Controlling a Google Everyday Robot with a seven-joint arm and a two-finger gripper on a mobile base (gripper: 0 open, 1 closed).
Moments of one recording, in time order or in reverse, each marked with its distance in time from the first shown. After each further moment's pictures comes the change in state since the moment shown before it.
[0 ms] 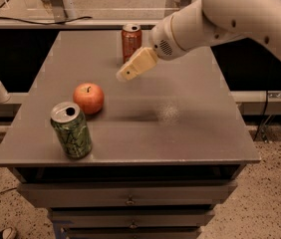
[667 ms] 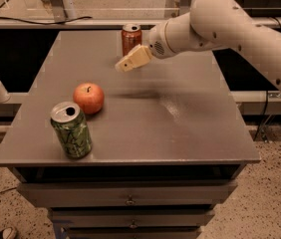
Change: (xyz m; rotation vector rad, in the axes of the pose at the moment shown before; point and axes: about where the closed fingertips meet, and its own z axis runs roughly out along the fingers) arm 0.006 -0.062 0.053 0.067 -0.093 0.053
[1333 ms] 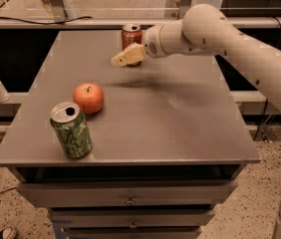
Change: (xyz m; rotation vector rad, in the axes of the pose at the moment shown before) arm -0.005 -0.027 0.040 0.023 -0.094 0.055
